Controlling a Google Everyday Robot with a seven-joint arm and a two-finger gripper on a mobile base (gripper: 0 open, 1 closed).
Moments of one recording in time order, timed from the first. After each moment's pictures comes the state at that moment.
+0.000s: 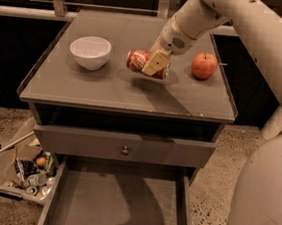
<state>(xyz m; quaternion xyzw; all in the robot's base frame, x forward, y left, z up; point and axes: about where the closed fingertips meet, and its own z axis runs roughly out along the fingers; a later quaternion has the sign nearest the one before) 0.674 -0.036 0.887 -0.63 0.72 0.13 0.26</state>
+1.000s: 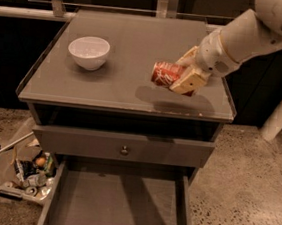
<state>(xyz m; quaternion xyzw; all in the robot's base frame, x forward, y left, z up) 0.586 -0.107 0.903 -0.64 0.69 0.11 0.31</state>
